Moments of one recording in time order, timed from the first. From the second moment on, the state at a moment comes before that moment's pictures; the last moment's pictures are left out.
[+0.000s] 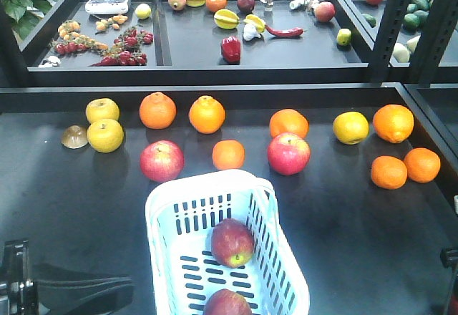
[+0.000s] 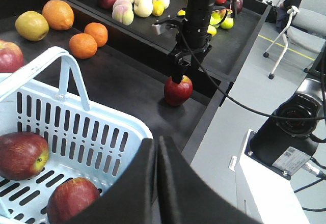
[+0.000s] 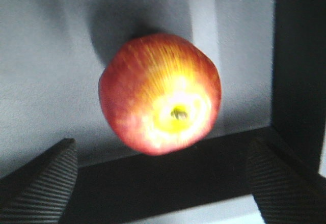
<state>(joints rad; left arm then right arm) -0.32 0.72 -0.44 1.76 -0.74 -1.89 -0.31 1.77 -0.91 -0.20 0.96 -0.06</state>
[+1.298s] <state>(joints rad) -0.32 0.72 -0.44 1.76 -0.74 -1.89 -0.32 1.72 -0.92 0.00 0.86 -0.16</state>
